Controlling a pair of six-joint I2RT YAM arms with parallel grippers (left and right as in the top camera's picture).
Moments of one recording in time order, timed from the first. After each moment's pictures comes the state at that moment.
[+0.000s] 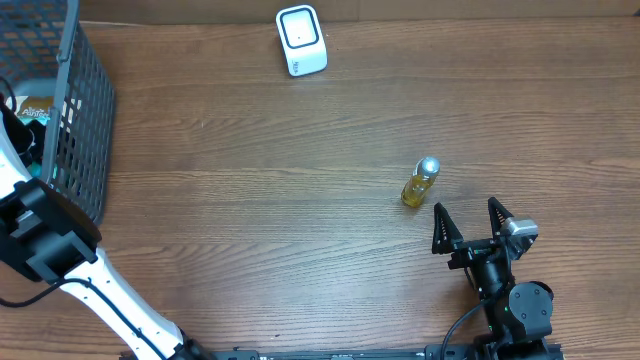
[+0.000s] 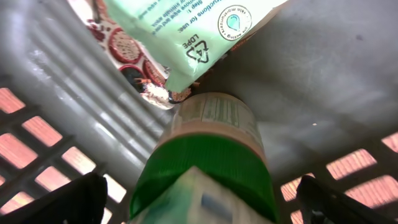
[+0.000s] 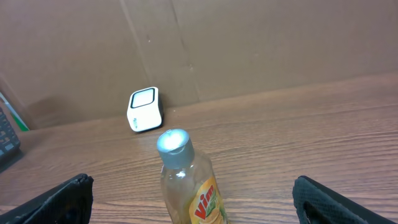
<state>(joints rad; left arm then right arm) 0.63 2.39 2.33 -1.54 -0.11 -0.28 0.16 0.01 0.02 -0.03 -0.02 0.26</state>
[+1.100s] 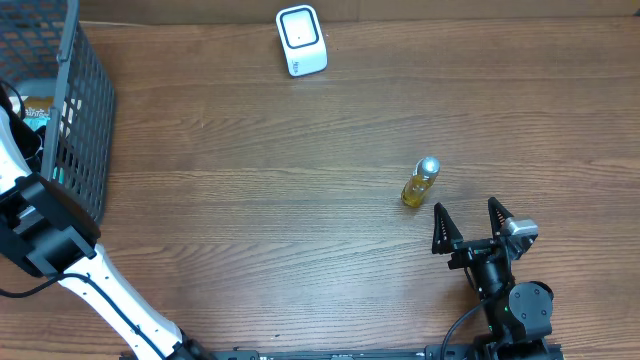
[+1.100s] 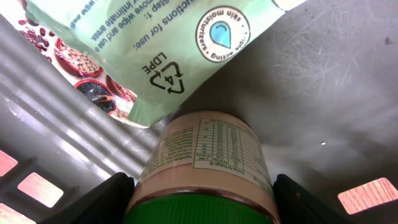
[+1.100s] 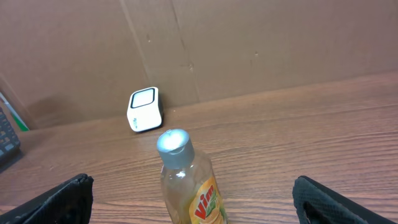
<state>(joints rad) 0.63 2.44 2.32 -1.52 -0.07 -0.28 0.16 0.01 0.02 -0.03 -0.02 0.26</state>
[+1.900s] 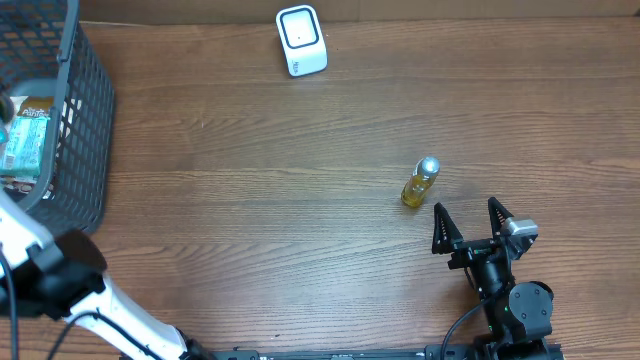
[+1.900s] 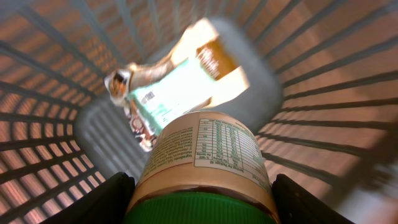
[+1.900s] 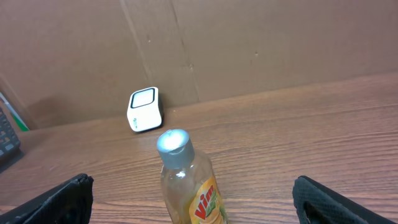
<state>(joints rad) 0.63 2.06 2.63 -1.52 -0.01 -0.34 0.16 0.01 0.02 -0.03 -0.02 0.26</state>
